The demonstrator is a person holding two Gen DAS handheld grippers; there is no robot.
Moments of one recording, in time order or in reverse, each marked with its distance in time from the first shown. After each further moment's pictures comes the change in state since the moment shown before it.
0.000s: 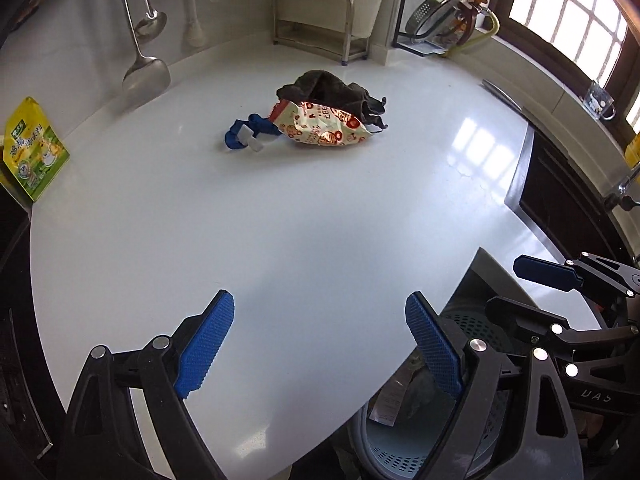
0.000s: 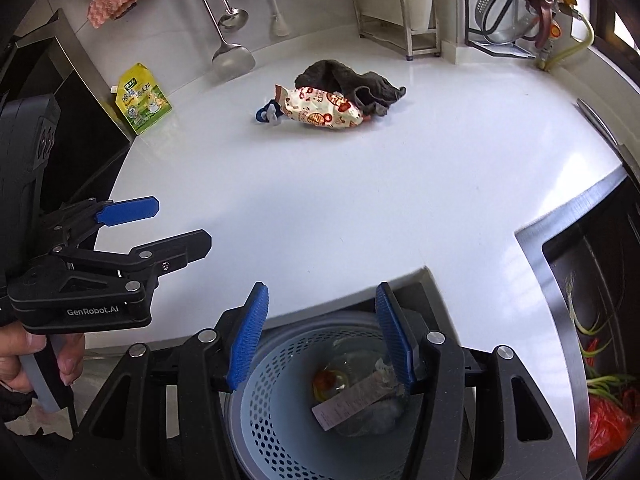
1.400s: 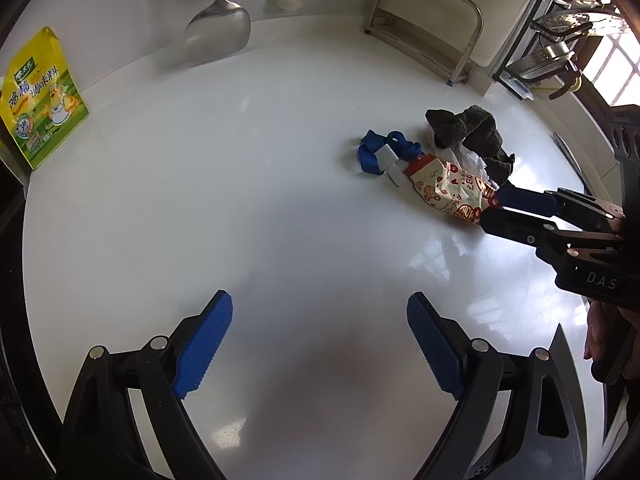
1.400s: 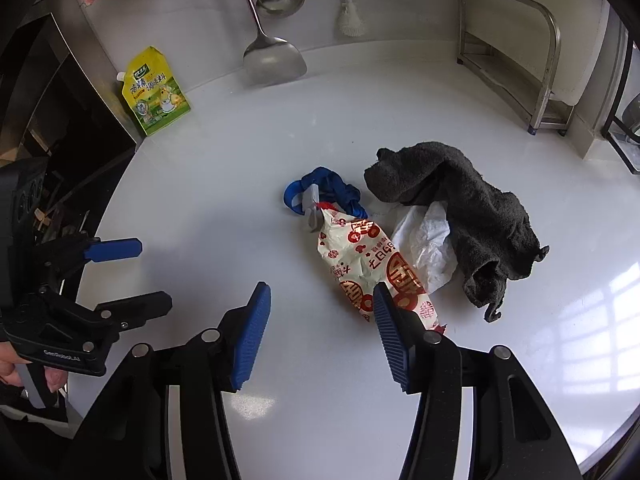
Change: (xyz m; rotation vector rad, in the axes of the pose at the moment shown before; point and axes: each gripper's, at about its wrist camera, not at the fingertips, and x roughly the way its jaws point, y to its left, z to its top) left arm 0.059 0.132 0.043 -0.175 0.058 -0.014; right arm 0.115 0.034 0.152 -0.206 0.038 0.108
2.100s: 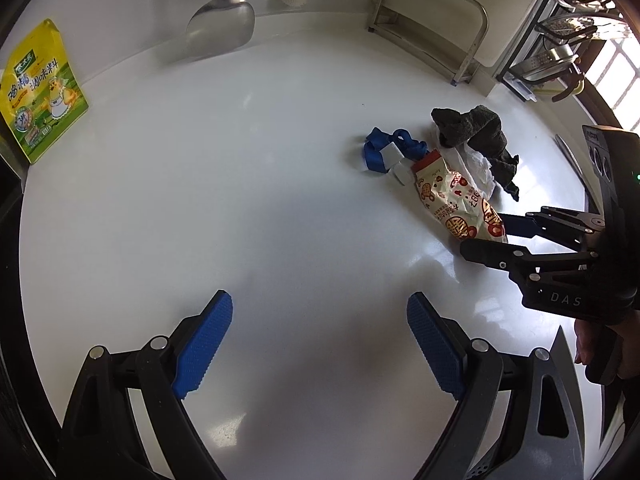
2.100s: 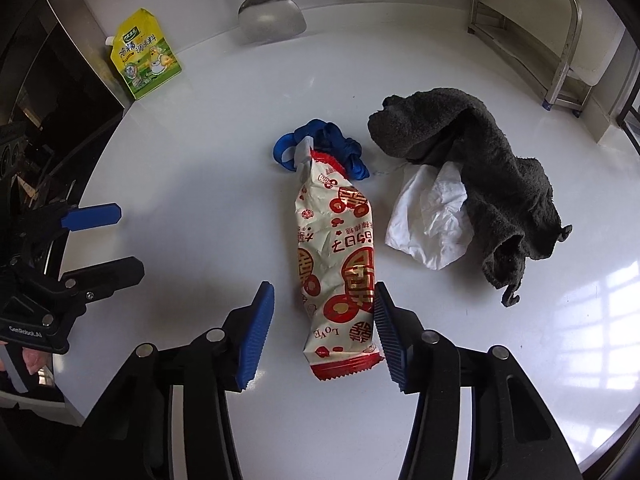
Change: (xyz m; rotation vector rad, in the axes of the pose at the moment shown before) left arm 0.004 0.004 0.001 -0.013 0.006 -0.004; right arm 0.038 -0.014 -0.004 0.001 0.145 -0.002
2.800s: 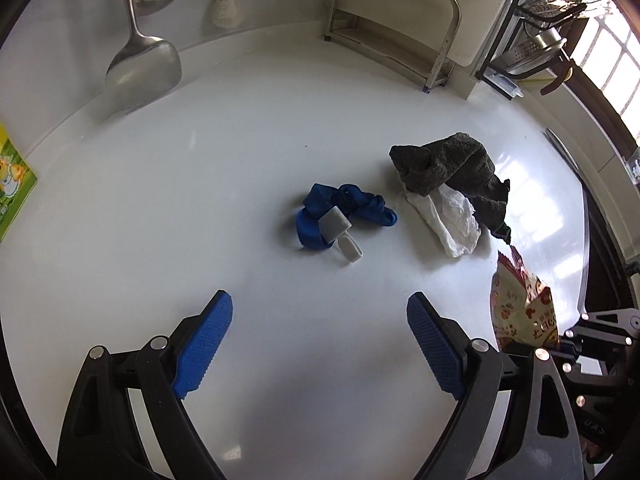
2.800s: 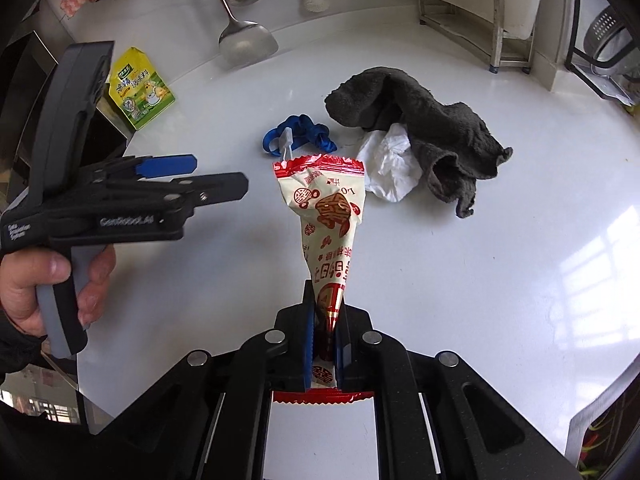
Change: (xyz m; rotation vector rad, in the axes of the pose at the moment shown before) left arm 0.041 -0.050 0.061 0.111 -0.027 -0.018; right arm -0.048 -0.017 -0.057 0.137 -0.066 0.021
